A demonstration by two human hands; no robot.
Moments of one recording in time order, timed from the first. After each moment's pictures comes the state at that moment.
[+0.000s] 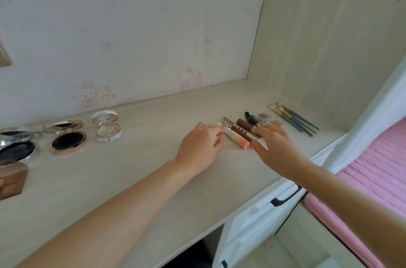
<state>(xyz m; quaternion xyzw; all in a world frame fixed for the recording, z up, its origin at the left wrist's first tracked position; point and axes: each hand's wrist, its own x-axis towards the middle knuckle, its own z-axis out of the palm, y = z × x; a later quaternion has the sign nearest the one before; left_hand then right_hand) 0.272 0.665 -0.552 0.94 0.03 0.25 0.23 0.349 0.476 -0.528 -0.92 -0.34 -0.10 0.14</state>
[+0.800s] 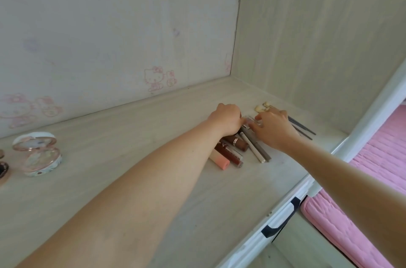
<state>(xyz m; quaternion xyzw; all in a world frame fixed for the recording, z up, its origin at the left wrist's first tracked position) 0.485 0.624 -0.550 0.98 0.04 0.01 0.21 0.505 0.474 -0.553 -0.97 -0.21 -0.04 0.09</state>
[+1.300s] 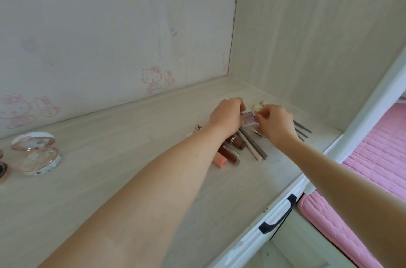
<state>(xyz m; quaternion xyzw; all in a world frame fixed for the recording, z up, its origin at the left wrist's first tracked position) 0.475 0.612 -0.549 0.94 0.03 0.15 0.30 0.490 0.473 -0.543 -0.93 -0.12 -0.10 0.34</state>
